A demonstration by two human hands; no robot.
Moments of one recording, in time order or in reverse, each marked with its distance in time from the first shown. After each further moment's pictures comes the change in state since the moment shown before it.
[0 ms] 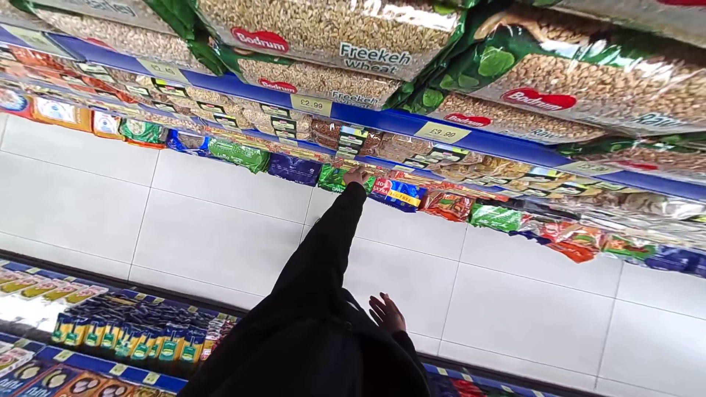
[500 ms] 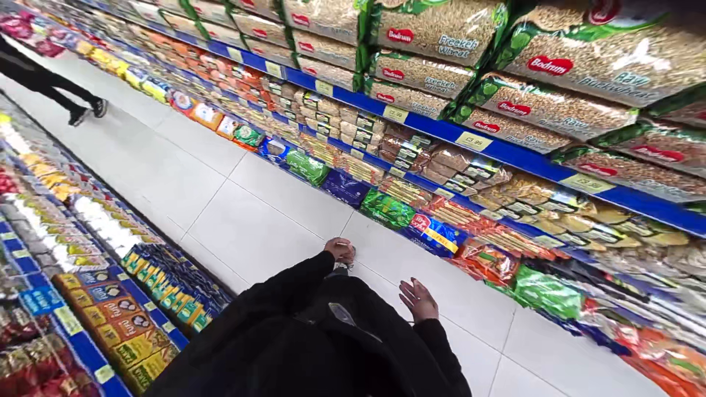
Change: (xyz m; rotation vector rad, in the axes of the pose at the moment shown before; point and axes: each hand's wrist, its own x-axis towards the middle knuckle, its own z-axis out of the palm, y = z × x) left_hand -0.201 -0.015 -0.327 0.435 -0.231 0.047; right_hand -0.048 -0.064 0.034 -0.213 -0.335 -0.365
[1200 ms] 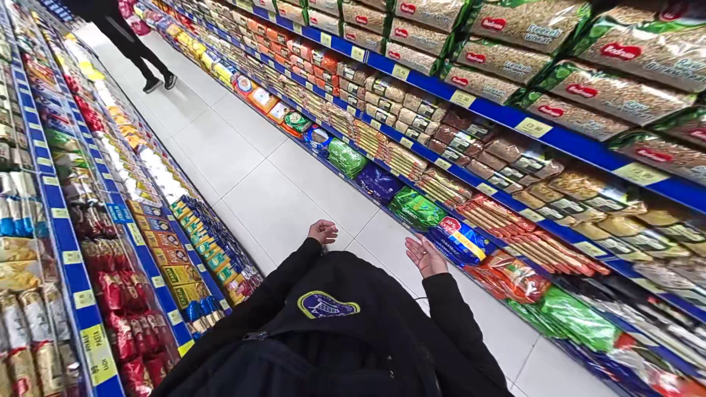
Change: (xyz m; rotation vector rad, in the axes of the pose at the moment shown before) left_hand -0.178 -0.078 -0.134 -0.166 0.293 0.351; right_hand -0.080 -0.001 0.074 -0.056 -0.446 -0.094
